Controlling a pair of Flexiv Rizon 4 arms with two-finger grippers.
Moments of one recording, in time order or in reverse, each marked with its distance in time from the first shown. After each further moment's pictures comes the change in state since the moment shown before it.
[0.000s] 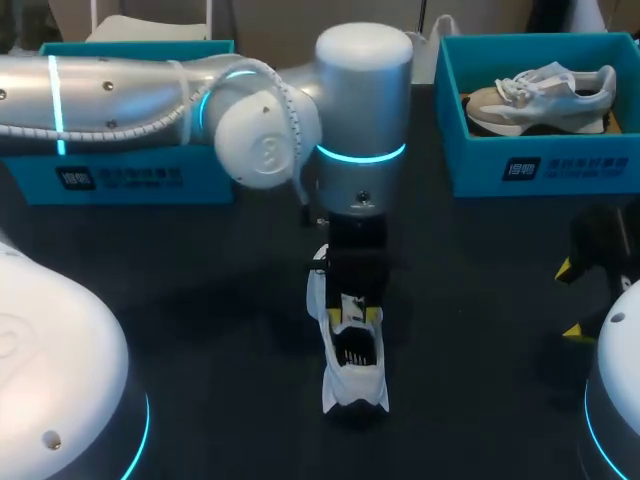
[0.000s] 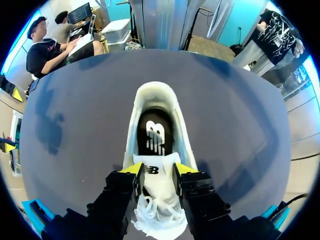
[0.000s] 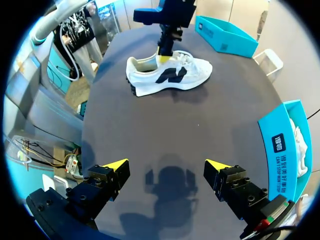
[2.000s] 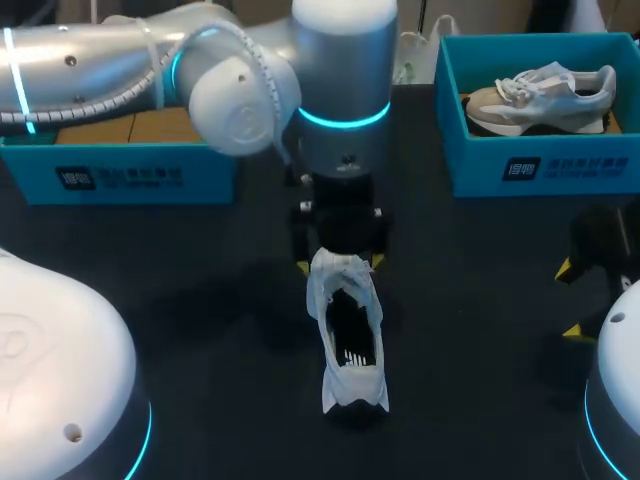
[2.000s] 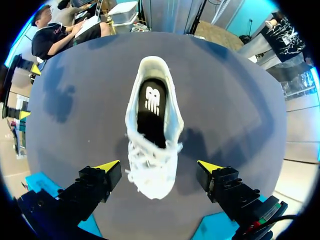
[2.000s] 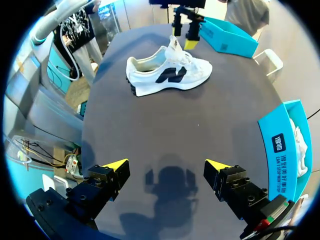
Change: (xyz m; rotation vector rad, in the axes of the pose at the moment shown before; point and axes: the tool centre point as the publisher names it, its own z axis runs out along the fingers) left arm 0.020 0.051 -0.065 -0.188 -0.026 -0.068; right arm 0.000 0.000 0.000 0.000 0.000 0.000
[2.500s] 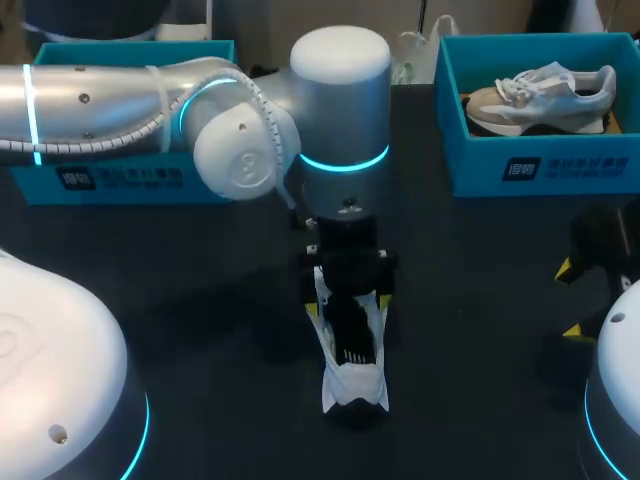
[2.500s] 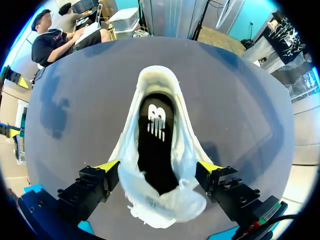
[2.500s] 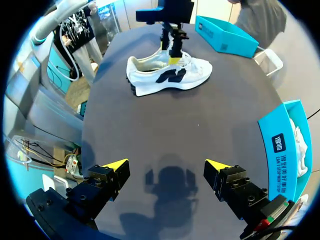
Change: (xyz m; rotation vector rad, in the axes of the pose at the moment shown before) left arm -0.007 -0.042 0.048 0.080 -0.031 0.008; right arm 0.000 0.000 0.000 0.000 0.000 0.000
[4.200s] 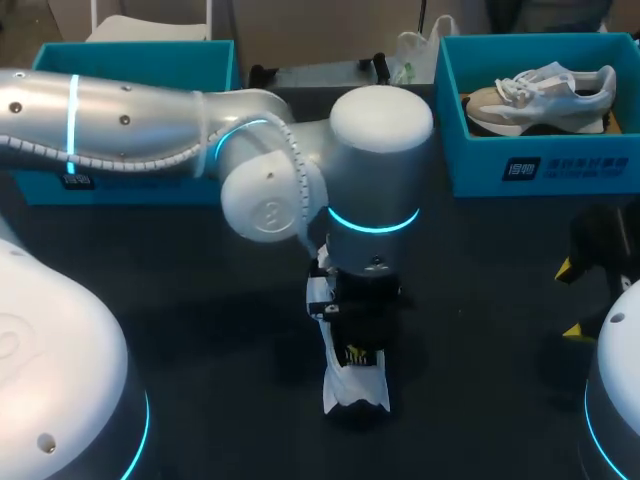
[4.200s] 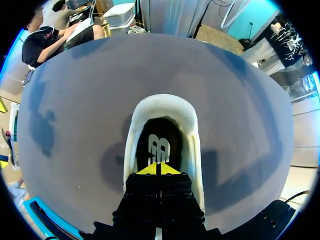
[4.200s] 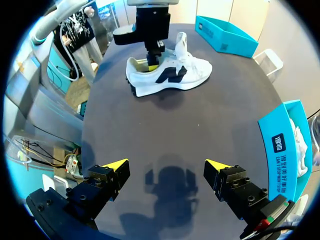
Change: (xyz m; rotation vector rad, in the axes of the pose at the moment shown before) left arm -0.007 -0.048 0.042 -0.035 0.052 0.005; right arm 0.000 0.000 0.000 0.000 0.000 0.000
